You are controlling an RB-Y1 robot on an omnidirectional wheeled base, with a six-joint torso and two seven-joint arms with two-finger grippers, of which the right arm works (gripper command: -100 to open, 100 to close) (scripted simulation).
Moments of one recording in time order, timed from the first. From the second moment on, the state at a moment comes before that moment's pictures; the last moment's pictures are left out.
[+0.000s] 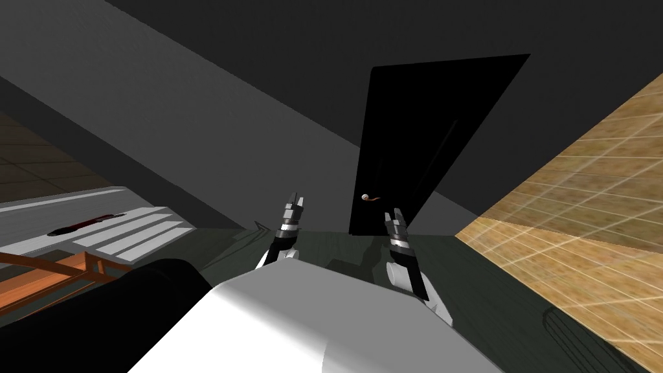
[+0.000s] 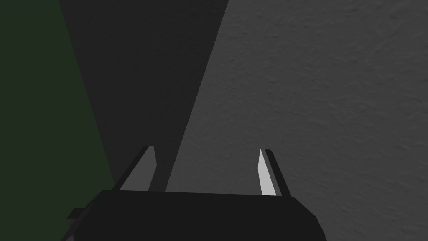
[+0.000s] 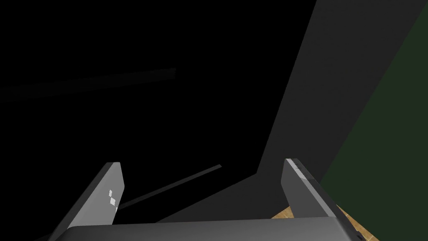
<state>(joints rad) 0.20 -0.11 -0.02 -1.68 -0.04 -0.64 -0.08</state>
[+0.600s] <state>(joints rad) 0.12 -0.13 -0.01 -1.50 -0.04 -0.66 -0.09</state>
